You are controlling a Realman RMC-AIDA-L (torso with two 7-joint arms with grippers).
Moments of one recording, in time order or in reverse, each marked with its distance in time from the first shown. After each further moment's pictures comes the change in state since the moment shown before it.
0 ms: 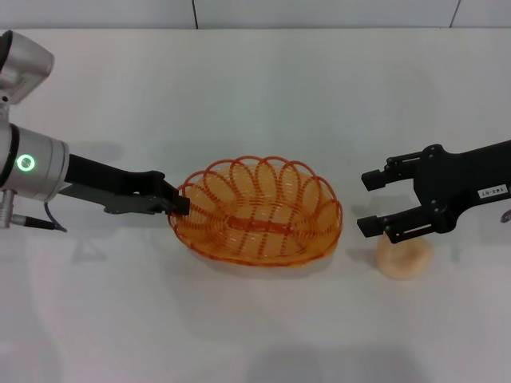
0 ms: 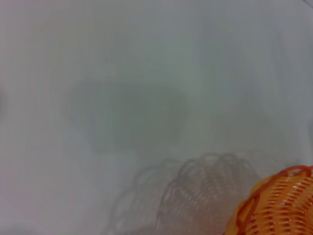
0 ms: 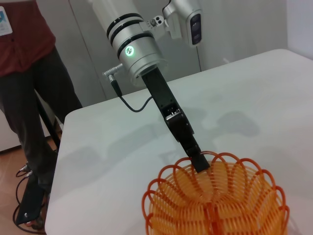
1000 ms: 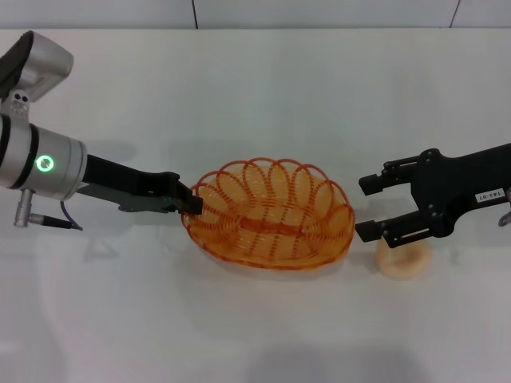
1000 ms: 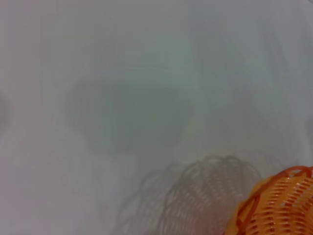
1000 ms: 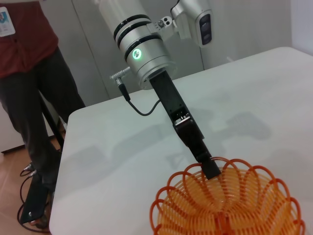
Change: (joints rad) left arm -0.010 -0.015 0.042 -0.013 -0.019 -0.040 0.013; right arm 0.000 0.001 -0.012 0.006 0.003 0.000 0.000
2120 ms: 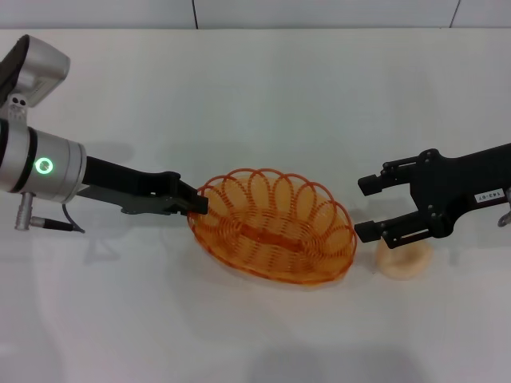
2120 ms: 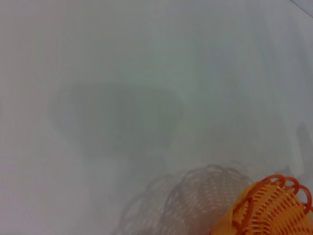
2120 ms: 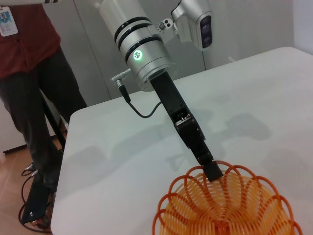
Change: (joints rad) left arm 0.010 0.002 -0.006 -0.014 -0.031 0.003 -0.006; right arm 0.000 0.001 -0.002 -0.001 0.002 -0.002 0.000
